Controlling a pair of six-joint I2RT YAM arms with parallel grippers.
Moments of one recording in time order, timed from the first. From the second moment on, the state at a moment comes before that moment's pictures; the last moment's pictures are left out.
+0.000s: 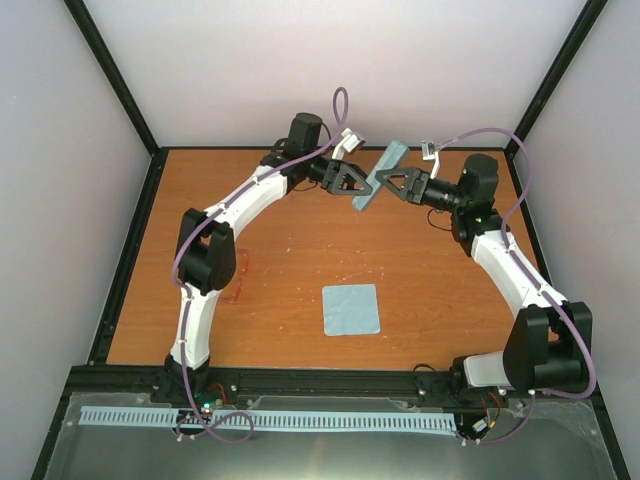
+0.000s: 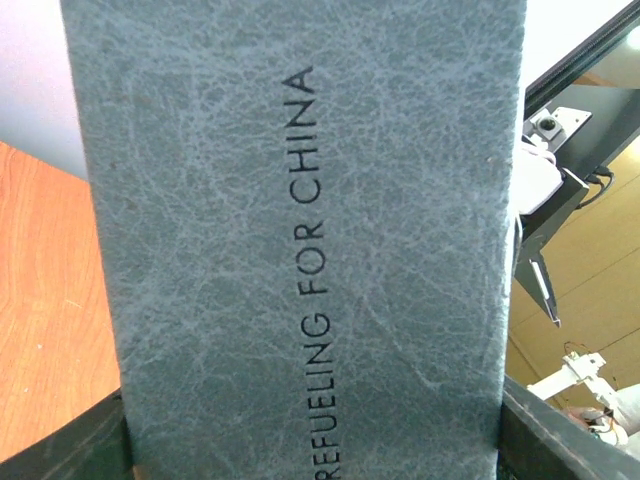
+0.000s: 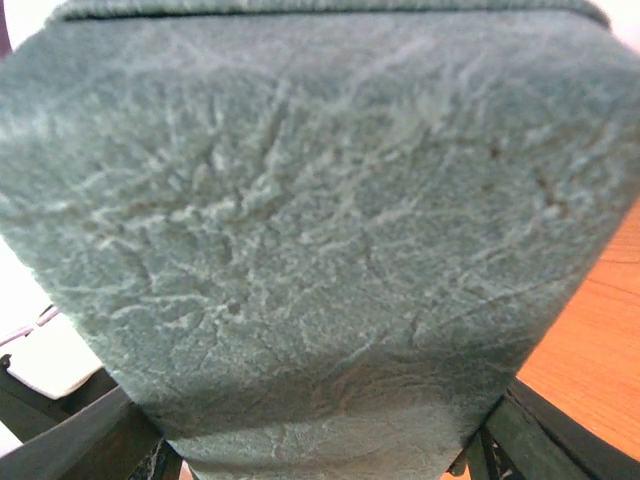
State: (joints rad) left arm -0.52 2.18 1.97 -0.22 1.55 -0.35; right arm 0.12 1.36 1.01 0.26 -1.03 0.76
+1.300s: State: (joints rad) left arm -0.50 2.23 2.06 -0.72 1.44 0.11; right arm 0.11 1.31 1.04 -0.09 -1.03 0.59
